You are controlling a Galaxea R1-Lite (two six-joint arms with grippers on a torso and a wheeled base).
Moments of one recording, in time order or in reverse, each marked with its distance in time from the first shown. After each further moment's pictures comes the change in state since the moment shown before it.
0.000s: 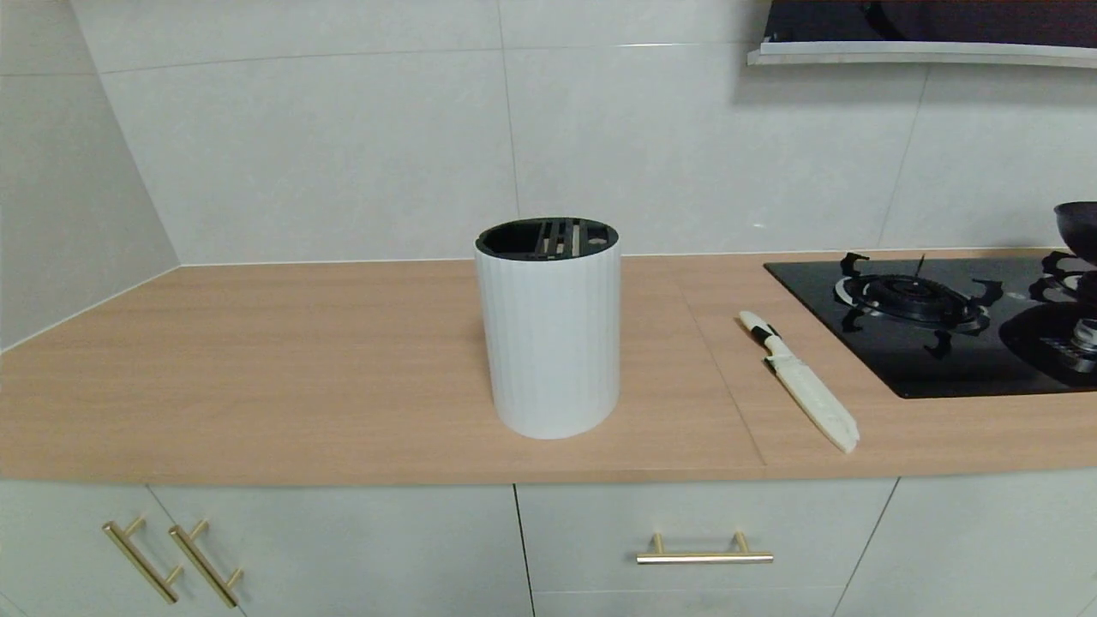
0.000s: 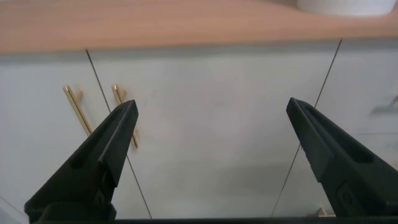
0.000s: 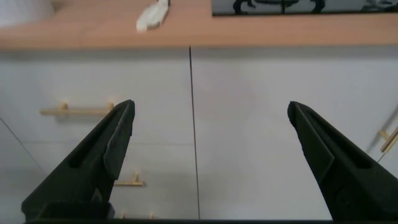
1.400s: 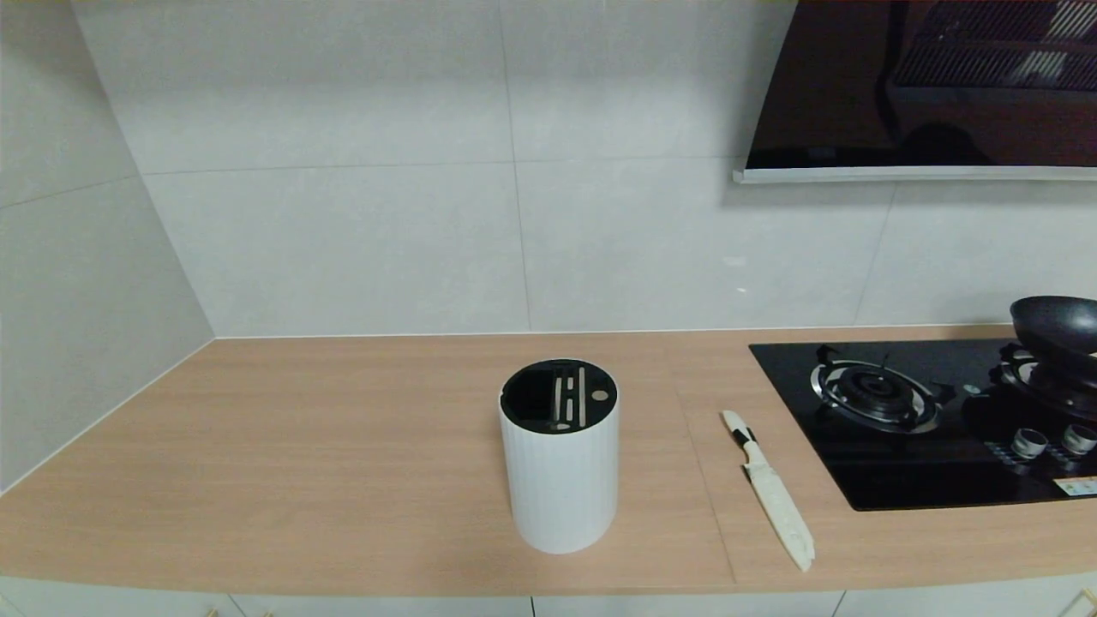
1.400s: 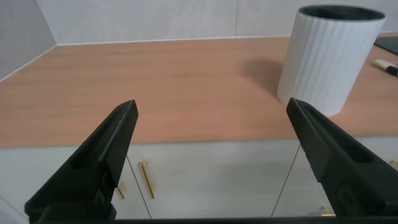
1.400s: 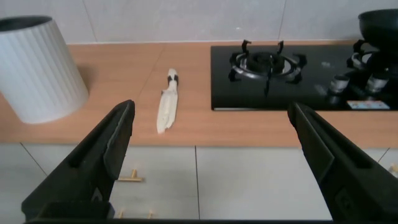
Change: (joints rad) left arm 0.000 0.000 0.000 0.000 0.000 0.000; right arm 0.000 0.000 0.000 0.000 0.000 0.001
